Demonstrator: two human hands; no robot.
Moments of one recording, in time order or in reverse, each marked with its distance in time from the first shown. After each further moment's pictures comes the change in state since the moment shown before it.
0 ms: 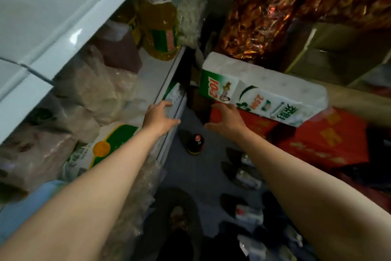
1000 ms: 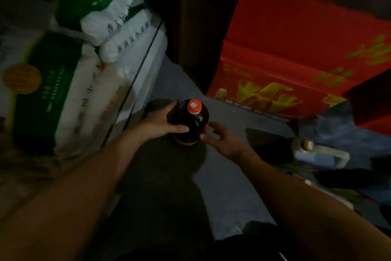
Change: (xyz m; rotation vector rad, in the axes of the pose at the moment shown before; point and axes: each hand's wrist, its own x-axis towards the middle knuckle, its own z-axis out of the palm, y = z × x) left_hand 0.326 -0.288 0.435 -0.079 -0.480 0.080; right_hand 0.282 0.362 0.441 0.378 -0.159 0.206
